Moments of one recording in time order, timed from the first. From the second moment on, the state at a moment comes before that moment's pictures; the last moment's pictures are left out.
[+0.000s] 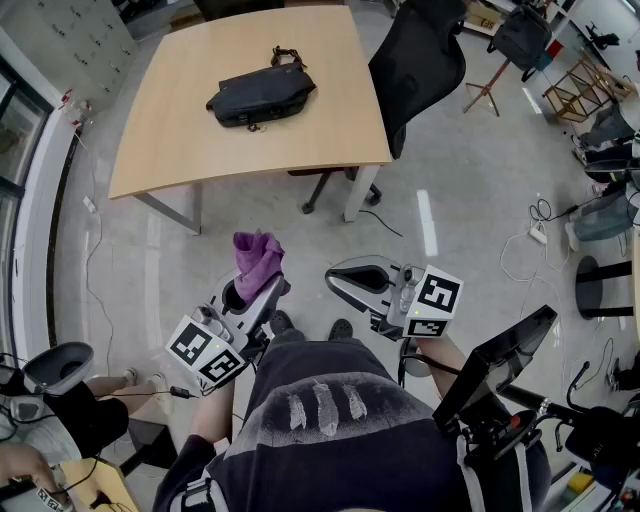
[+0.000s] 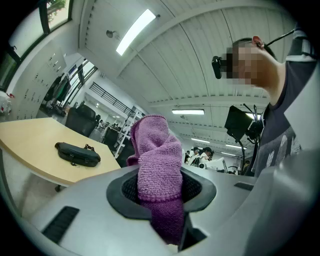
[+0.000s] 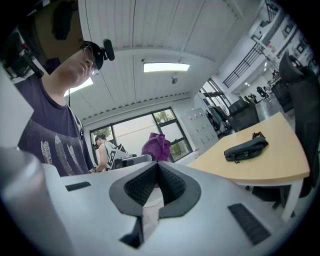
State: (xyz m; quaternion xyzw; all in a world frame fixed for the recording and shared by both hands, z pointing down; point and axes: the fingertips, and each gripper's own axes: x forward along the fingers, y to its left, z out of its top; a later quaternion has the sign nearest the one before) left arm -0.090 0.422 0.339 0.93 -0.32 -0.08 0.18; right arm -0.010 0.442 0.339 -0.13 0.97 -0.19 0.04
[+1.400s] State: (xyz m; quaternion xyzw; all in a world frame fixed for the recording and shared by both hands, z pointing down) left arm -0.240 0.201 0.355 0.89 -0.44 0.00 0.13; right arm -0.130 0.248 0.349 -0.17 0.96 -0.20 0.03
